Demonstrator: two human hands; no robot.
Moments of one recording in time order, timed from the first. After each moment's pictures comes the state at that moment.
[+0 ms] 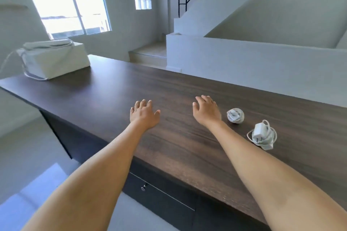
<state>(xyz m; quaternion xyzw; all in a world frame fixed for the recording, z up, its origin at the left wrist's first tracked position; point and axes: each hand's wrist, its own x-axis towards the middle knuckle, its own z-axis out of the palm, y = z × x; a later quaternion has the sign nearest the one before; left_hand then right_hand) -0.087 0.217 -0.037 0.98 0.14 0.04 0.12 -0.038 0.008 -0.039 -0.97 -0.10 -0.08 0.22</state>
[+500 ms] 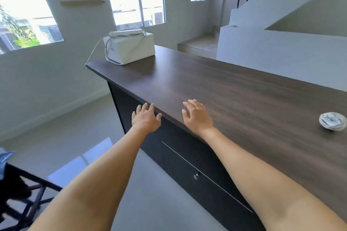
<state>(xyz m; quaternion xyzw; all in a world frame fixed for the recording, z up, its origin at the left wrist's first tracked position) -0.213 0.430 -0.068 0.95 0.28 0.01 0.10 -0.133 0.263 -0.079 -0.91 -0.32 -0.06 0.26</state>
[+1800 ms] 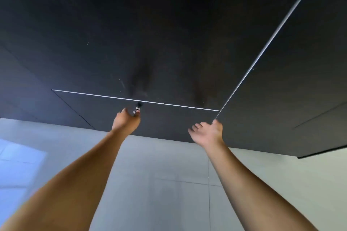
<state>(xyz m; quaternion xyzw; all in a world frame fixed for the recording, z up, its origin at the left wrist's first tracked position) -0.122 0.343 -0.517 0.93 0.17 -0.16 0.27 -0.191 0.113 -0.489 -0.18 0.45 0.05 0.87</state>
